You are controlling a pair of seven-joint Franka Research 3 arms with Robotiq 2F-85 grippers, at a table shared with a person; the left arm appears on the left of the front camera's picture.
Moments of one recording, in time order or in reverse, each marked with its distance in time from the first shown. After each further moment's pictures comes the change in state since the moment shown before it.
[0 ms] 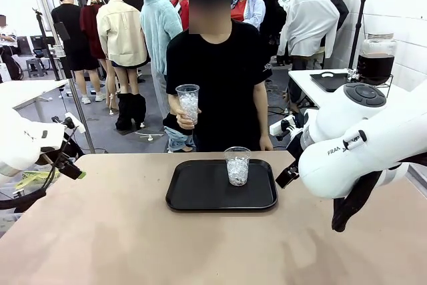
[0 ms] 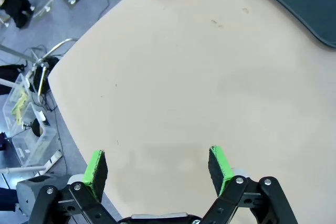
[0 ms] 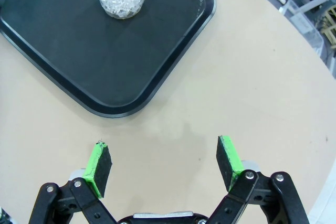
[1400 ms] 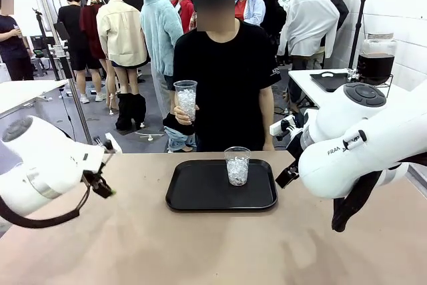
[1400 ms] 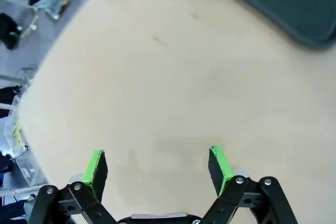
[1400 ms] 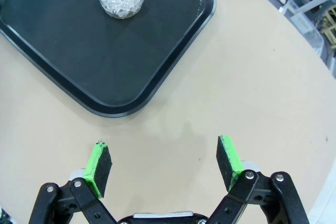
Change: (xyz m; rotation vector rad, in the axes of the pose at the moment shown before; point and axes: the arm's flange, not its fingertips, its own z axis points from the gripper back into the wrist) left arm 0.033 -0.070 -0.040 -0.014 -0.018 -0.103; right arm 0.000 0.000 0.000 0.000 0.000 0.000
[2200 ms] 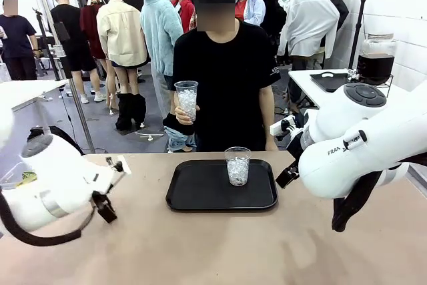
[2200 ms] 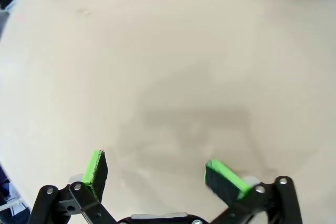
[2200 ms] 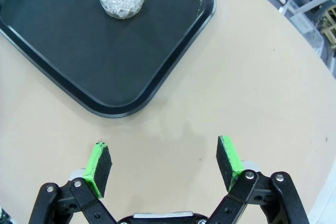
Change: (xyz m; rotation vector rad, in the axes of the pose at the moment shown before) left arm -0.024 -0.041 -0.051 -0.086 0.114 -0.148; right arm 0.000 0.000 0.000 0.000 0.000 0.000
